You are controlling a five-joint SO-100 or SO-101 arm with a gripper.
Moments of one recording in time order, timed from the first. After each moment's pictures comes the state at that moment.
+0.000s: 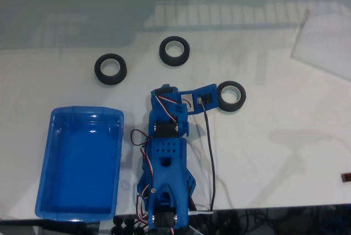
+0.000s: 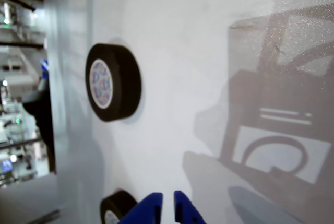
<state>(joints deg) 6.5 189.6 174.6 54.0 -4.7</state>
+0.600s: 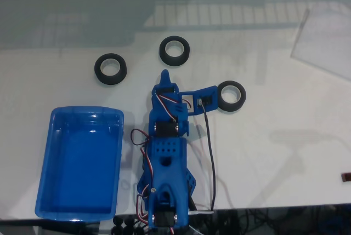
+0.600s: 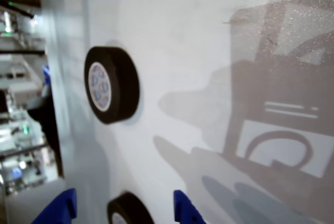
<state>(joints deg) 7.3 189.6 174.6 53.8 -1.1</state>
